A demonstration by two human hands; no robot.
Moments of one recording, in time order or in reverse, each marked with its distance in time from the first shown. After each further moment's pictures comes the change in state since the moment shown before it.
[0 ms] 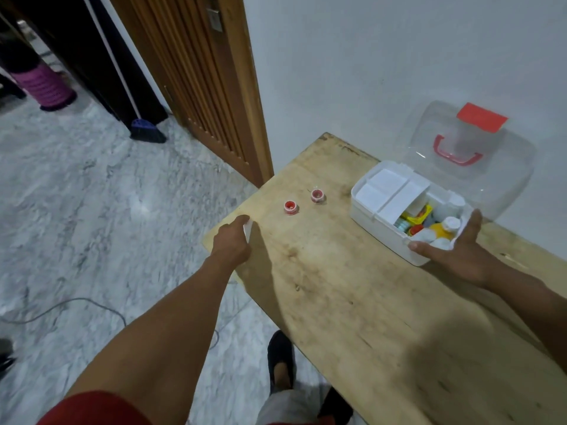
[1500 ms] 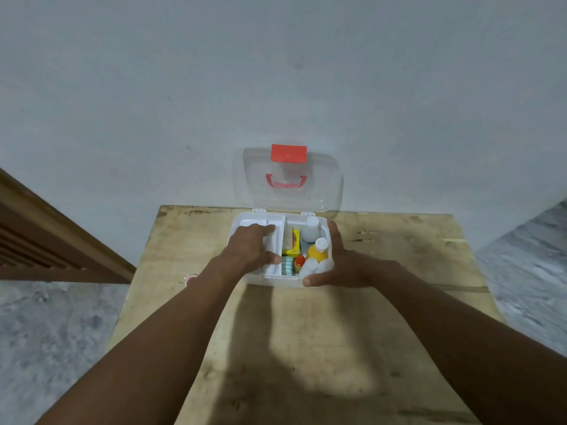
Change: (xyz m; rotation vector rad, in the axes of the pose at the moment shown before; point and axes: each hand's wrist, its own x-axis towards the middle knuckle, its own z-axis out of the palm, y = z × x) left_hand 0.060 0.269 0.049 0.221 -0.514 0.778; right_hand 0.001 -0.001 -0.003 0.067 -0.027 -0.008
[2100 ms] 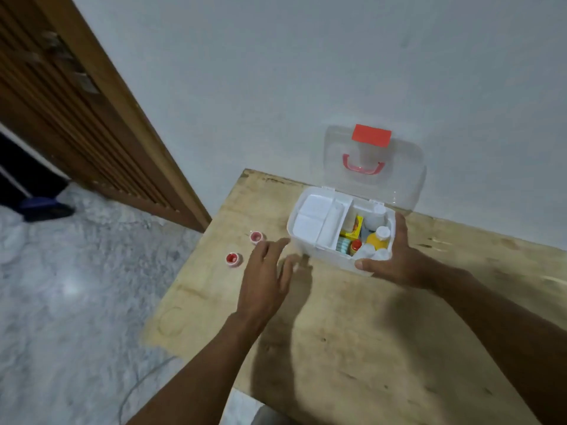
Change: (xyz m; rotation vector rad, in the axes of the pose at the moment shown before) left_hand -0.127 -0.050 0.082 -0.118 0.788 0.069; right_hand 0.000 0.012 0.003 0.049 0.069 -0.044
